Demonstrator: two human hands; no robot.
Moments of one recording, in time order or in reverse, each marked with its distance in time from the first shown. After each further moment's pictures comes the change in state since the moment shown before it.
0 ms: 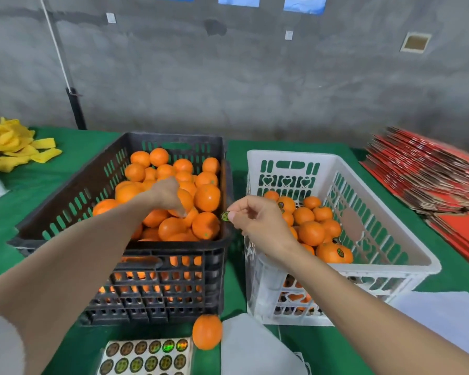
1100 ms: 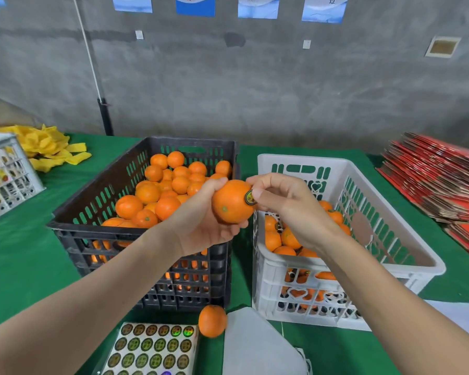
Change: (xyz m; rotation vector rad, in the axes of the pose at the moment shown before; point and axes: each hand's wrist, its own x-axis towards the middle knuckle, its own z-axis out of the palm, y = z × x) left_hand -0.145 0.079 0.016 -1.297 -0.457 -0.078; right_hand -0.026 -0.046 -0.044 0.159 -0.123 -0.099
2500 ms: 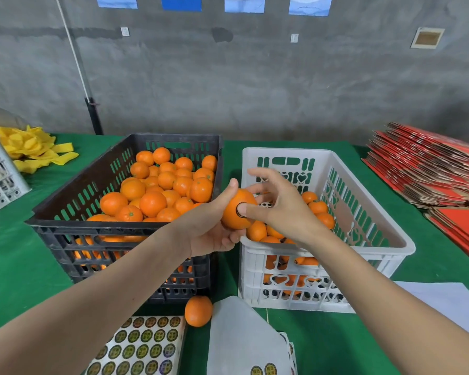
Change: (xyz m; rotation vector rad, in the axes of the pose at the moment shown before) left_hand 0.016 -0.030 0.030 0.165 -0.072 -0.108; right_hand -0.019 0.024 -0.030 -0.238 0.026 0.033
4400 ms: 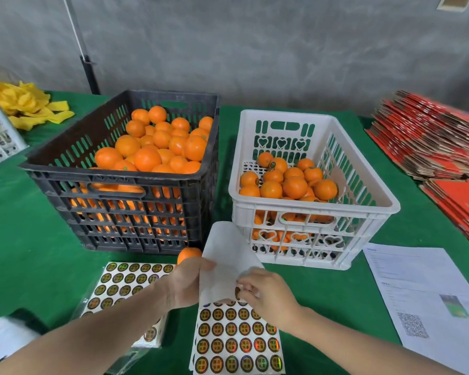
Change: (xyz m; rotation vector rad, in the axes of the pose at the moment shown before) left_hand -0.007 -0.187 -0.022 -0.342 0.236 -0.307; right_hand -0.144 0.161 0.072 -0.450 -0.234 -0.093
